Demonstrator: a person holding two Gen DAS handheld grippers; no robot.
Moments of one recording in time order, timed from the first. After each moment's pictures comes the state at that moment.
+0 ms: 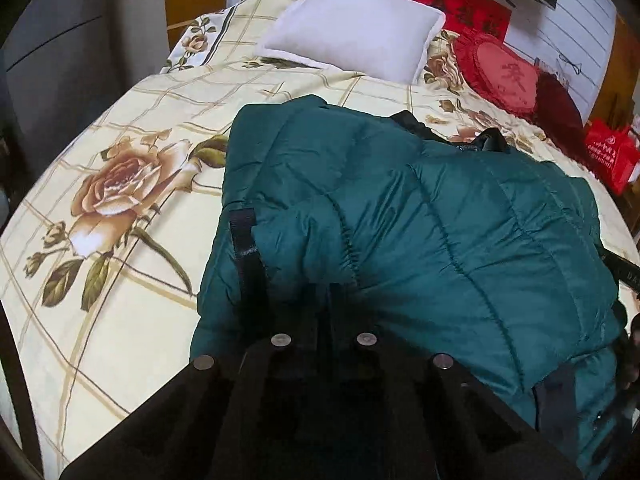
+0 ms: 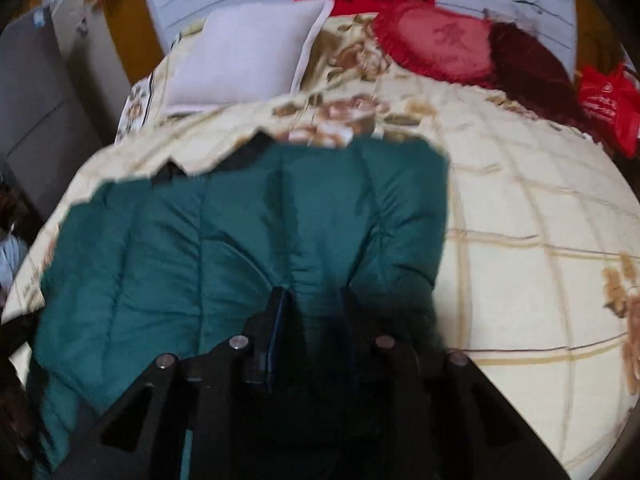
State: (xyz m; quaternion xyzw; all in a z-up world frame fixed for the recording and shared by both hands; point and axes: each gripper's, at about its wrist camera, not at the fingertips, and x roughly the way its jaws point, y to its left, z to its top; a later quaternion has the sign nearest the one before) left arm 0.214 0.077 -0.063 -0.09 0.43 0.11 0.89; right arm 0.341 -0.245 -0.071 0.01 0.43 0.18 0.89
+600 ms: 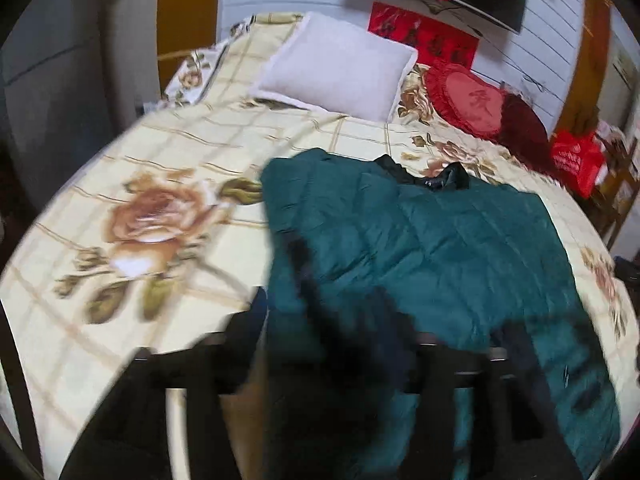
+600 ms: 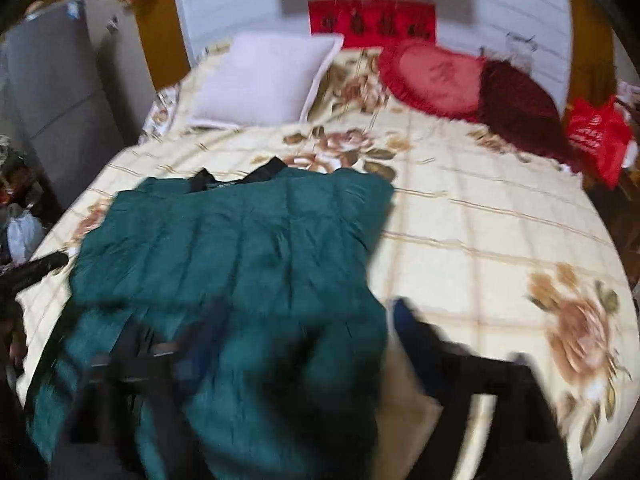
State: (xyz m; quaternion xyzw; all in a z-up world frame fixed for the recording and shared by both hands) left arm 0.134 0.114 -0.005 -0.08 0.38 0.06 0.92; right arm 0.211 -0.314 0.017 -0.02 0.39 0.19 0.90
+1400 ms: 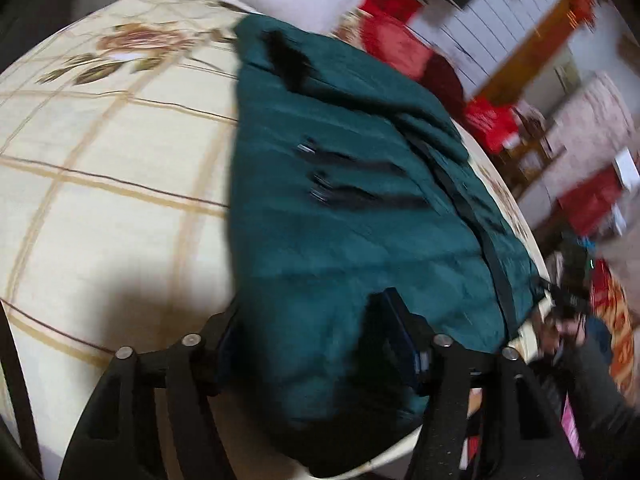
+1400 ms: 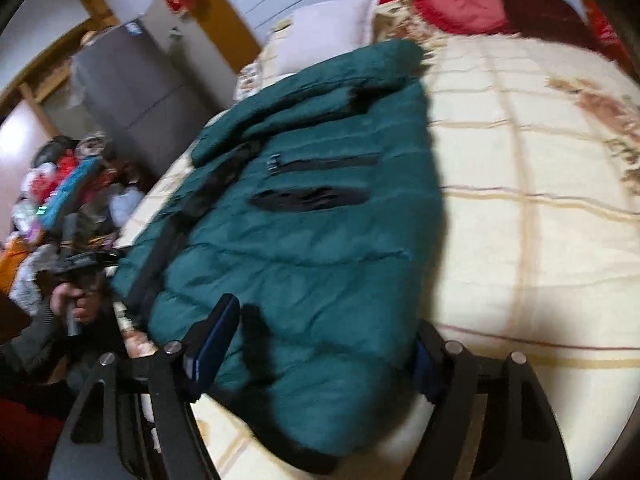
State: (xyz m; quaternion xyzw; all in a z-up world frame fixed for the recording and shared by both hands) left arm -0.049 0.100 -0.076 -0.20 0.46 -0.13 0.86; right arm 0.036 -0.379 -0.090 0.11 0.43 0.37 0.81
